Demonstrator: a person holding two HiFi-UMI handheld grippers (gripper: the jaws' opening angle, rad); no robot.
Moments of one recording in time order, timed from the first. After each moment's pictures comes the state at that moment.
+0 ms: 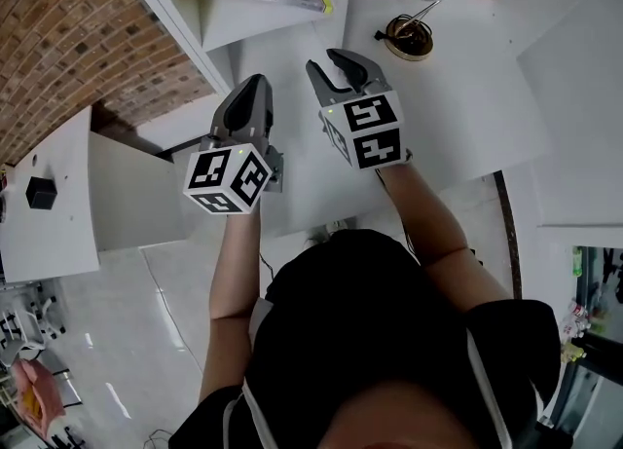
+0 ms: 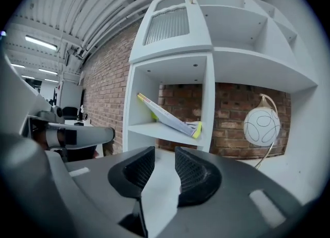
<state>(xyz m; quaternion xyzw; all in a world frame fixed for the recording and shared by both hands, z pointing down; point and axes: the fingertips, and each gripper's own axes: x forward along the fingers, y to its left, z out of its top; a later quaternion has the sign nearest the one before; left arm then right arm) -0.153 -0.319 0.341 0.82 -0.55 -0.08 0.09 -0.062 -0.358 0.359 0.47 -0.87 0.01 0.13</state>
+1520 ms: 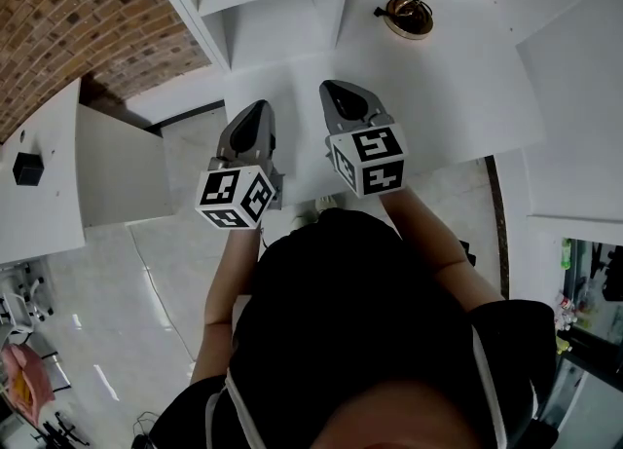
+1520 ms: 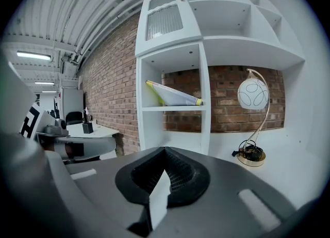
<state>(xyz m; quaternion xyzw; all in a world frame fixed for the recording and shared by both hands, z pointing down) -0.151 -0.252 0.424 0.81 -0.57 -0.04 0.15 -0.051 -0.285 0.427 0.46 -0.88 0.09 0.13</state>
